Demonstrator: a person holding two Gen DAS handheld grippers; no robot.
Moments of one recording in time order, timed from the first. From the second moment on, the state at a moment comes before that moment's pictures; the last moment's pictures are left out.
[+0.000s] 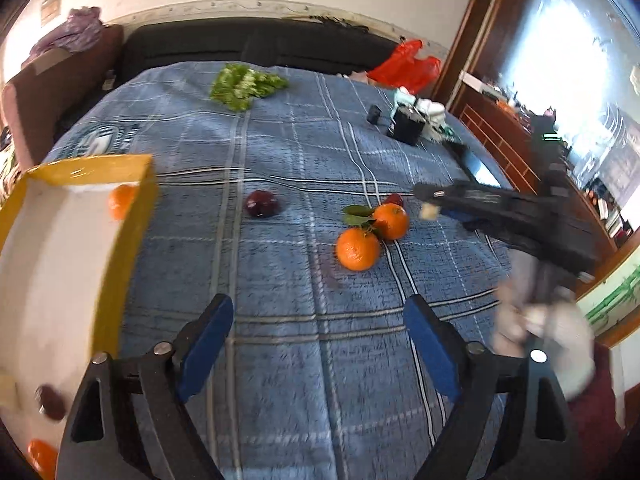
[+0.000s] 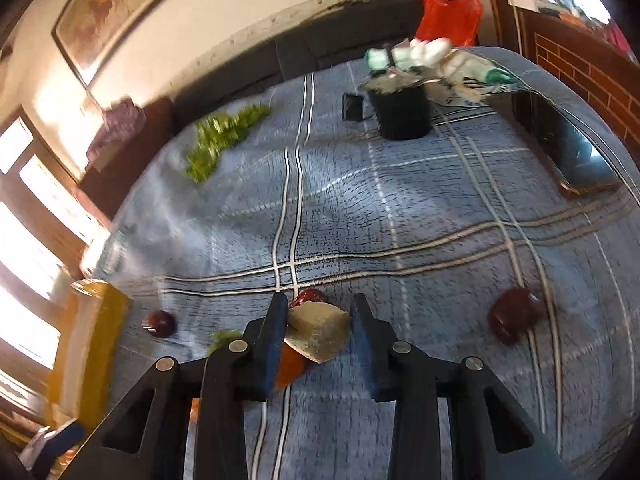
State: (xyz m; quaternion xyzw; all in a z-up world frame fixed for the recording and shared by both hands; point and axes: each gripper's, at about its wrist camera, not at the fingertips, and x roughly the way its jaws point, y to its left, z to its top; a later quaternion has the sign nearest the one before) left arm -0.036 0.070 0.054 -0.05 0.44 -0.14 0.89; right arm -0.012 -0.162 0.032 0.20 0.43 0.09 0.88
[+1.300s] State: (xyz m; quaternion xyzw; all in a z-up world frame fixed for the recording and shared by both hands) left arm -0.083 0.222 0.121 -0.06 0.38 -0.01 0.92; right arm -0.063 -0.103 0.076 0.22 0.39 0.23 0.86
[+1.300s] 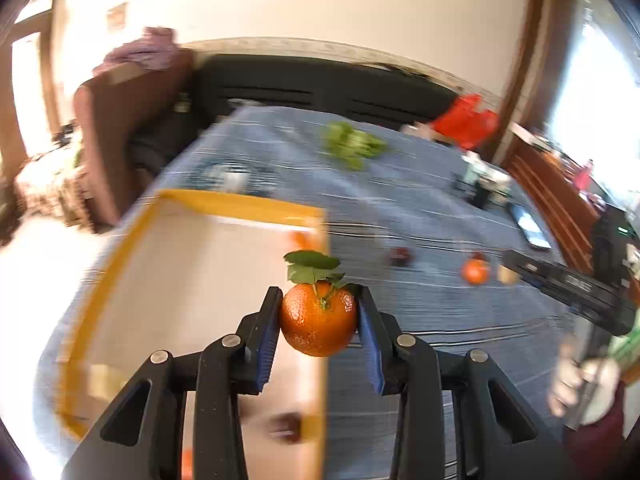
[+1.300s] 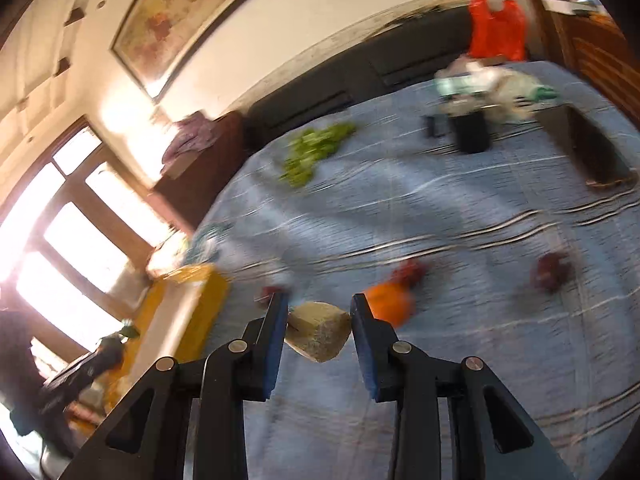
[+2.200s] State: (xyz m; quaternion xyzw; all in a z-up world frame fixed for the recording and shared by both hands) left arm -0.105 0.359 0.070 -0.20 0.39 0.08 0.89; right arm -0.104 0.190 0.039 -0.02 0.48 0.34 0.81
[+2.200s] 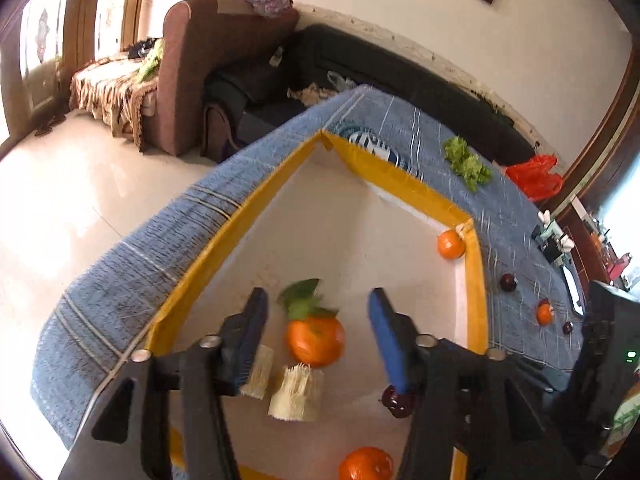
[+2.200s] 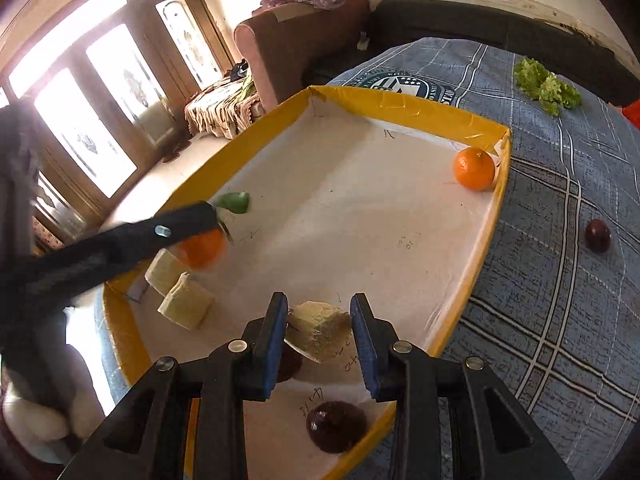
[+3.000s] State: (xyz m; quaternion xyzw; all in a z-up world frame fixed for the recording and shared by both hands) left arm -0.173 0.222 0.151 -0.14 0.32 0.00 0.94; right arm -0.146 0.008 0.074 0.11 0.43 0.24 0.86
